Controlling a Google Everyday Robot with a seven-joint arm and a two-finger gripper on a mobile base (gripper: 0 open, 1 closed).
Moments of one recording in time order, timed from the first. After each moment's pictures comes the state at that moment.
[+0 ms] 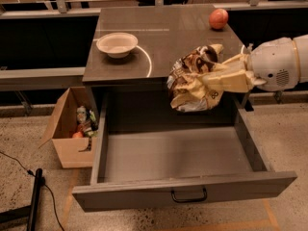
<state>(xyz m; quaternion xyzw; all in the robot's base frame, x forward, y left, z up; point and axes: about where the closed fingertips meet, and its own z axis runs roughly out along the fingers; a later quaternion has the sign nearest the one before) 0.497 -0.130 0.952 -0.51 0.68 0.30 0.43</state>
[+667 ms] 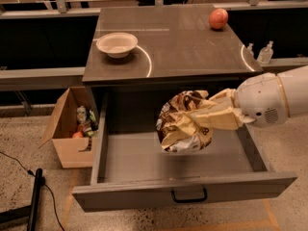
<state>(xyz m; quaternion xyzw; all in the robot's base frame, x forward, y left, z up) 0.433 -0.103 0.907 -0.52 0.69 0.33 0.38</state>
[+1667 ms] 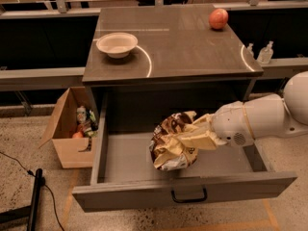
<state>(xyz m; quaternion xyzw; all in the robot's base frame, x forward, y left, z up) 0.441 -0.083 0.818 -0.53 0.71 0.31 0.35</state>
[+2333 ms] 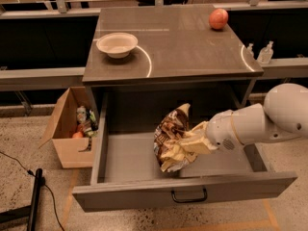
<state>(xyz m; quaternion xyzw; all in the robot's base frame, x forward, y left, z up) 0.467 -0.094 0.761 -0.52 0.75 0.25 0.32</state>
